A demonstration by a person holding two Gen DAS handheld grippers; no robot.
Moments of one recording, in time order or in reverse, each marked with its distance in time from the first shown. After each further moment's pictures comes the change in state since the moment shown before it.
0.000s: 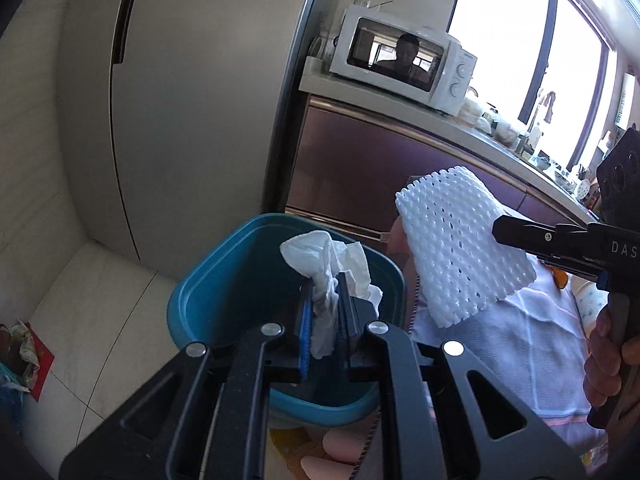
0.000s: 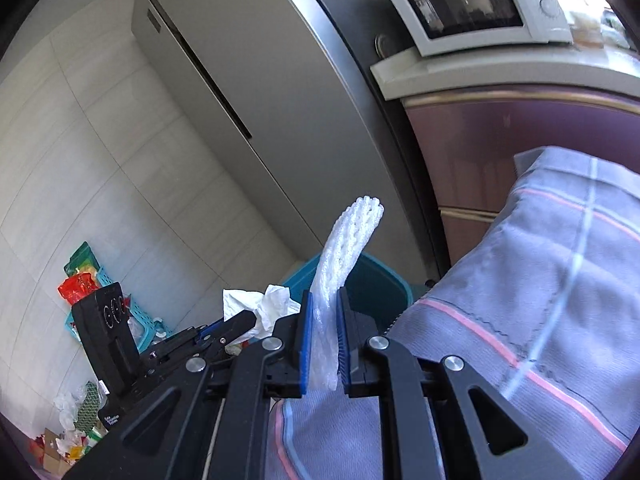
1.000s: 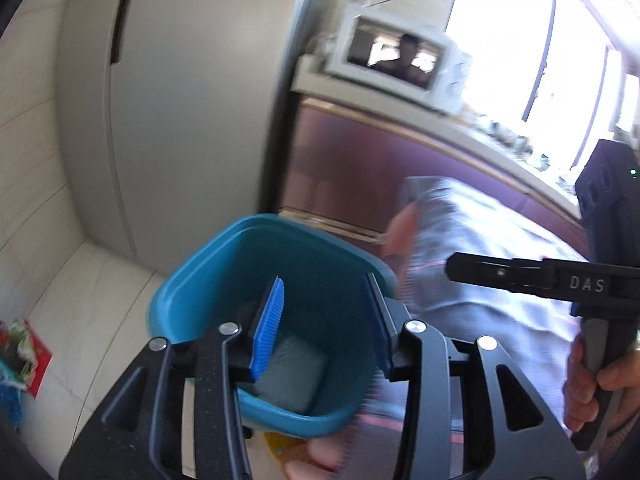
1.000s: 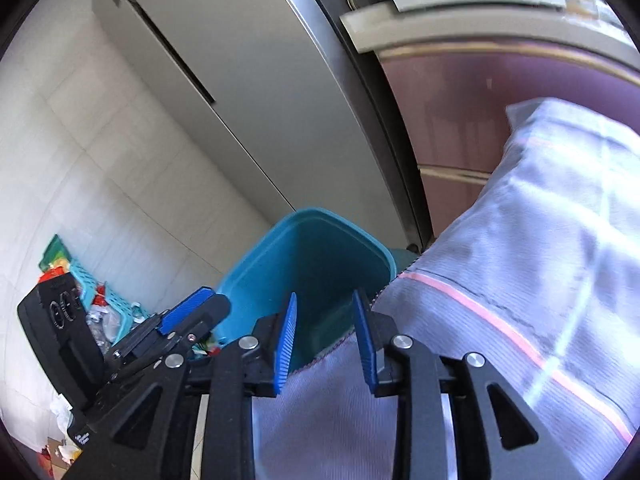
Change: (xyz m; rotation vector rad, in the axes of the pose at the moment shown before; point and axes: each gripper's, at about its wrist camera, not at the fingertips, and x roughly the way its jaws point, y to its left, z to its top) left arm 0.006 -0.031 -0.002 0.014 -0.032 -0.032; right arm 0.014 -0.002 -0.011 0.014 0.067 -0.067
